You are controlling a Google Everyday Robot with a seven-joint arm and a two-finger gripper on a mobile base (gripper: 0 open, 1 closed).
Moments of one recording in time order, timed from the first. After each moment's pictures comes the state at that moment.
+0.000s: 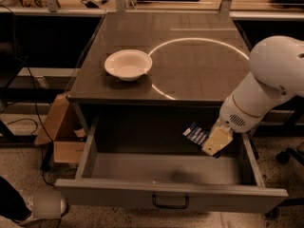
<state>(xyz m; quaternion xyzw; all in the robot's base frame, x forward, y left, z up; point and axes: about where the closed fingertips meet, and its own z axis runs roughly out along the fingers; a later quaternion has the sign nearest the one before) 0.460 -0.179 0.763 -0.47 0.87 0.10 0.10</state>
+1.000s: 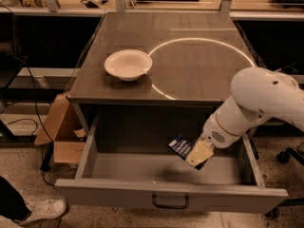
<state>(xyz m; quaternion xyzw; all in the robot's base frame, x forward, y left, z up) 0.456 -0.142 0.706 -0.44 0.88 0.14 0.11</state>
